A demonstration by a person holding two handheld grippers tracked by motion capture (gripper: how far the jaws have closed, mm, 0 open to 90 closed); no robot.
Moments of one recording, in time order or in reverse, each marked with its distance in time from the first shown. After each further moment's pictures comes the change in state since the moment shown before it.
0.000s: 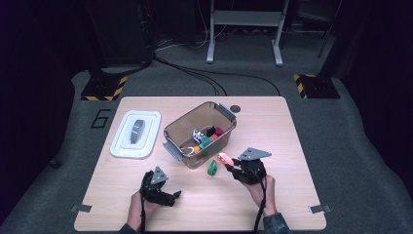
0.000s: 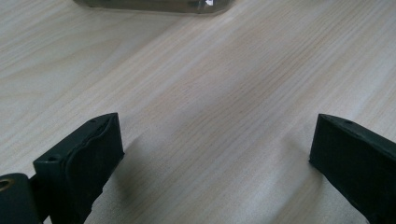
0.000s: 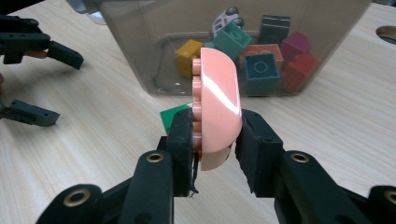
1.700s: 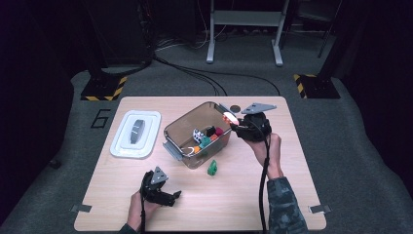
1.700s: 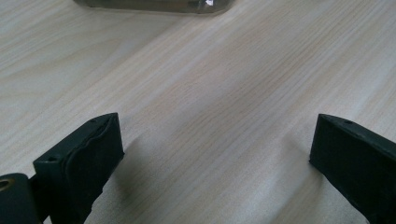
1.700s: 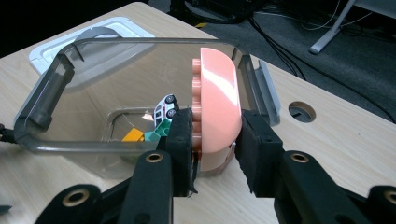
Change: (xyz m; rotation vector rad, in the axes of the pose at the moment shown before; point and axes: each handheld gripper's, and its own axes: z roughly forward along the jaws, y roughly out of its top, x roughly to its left) left arm 0.000 0.000 0.000 0.000 0.008 0.007; right arm -0.041 0.119 -0.019 -0.020 -0.114 -0.030
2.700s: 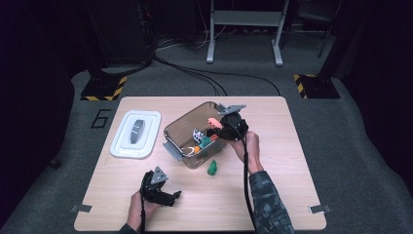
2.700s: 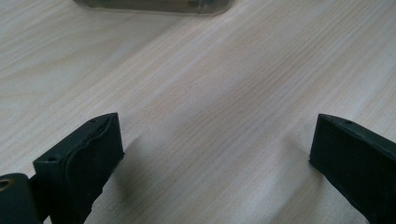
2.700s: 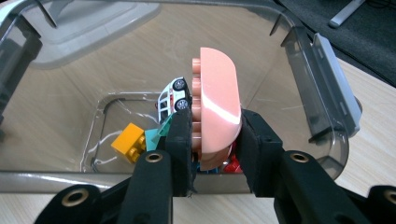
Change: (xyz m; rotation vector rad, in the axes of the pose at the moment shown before) left arm 0.000 0.000 0.001 -0.009 0.002 -0.007; right arm 0.019 -0.001 0.073 0.133 0.012 -0.030
